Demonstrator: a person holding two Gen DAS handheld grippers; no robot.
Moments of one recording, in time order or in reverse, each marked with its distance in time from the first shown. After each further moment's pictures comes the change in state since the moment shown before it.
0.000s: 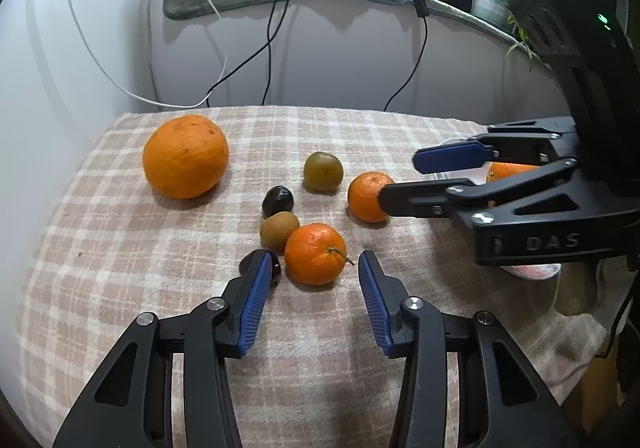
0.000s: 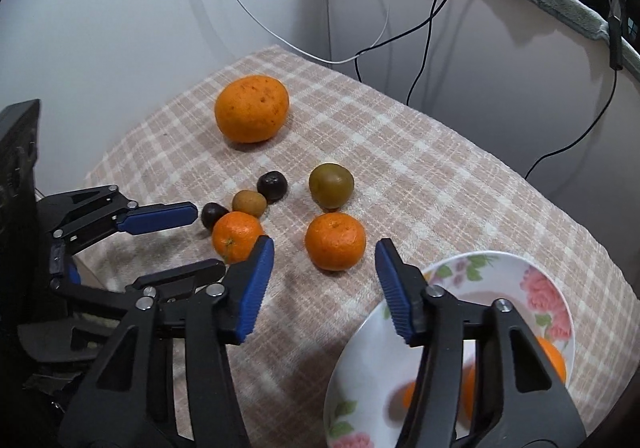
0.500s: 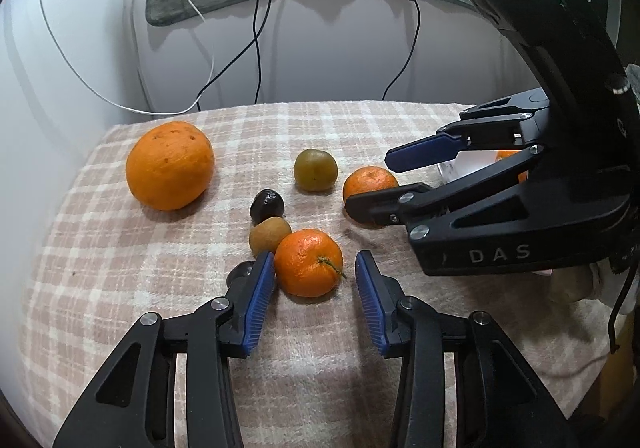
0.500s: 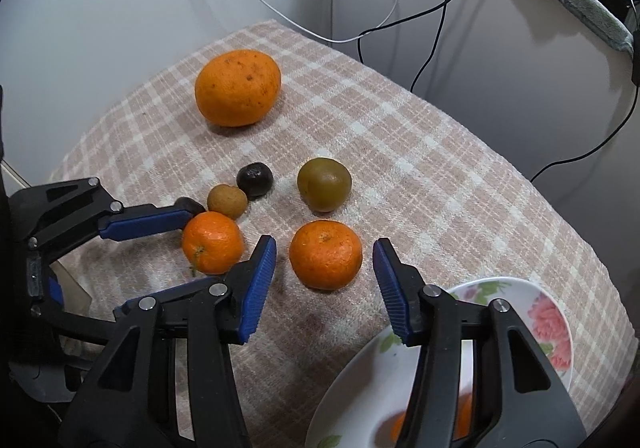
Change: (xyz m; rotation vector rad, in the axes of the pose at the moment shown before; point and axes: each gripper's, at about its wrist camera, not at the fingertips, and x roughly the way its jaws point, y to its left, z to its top) left arm 0.012 -0.005 0.003 0.067 0.017 0.035; right arm 0.029 0.003 0.012 -0.061 0.074 -0.028
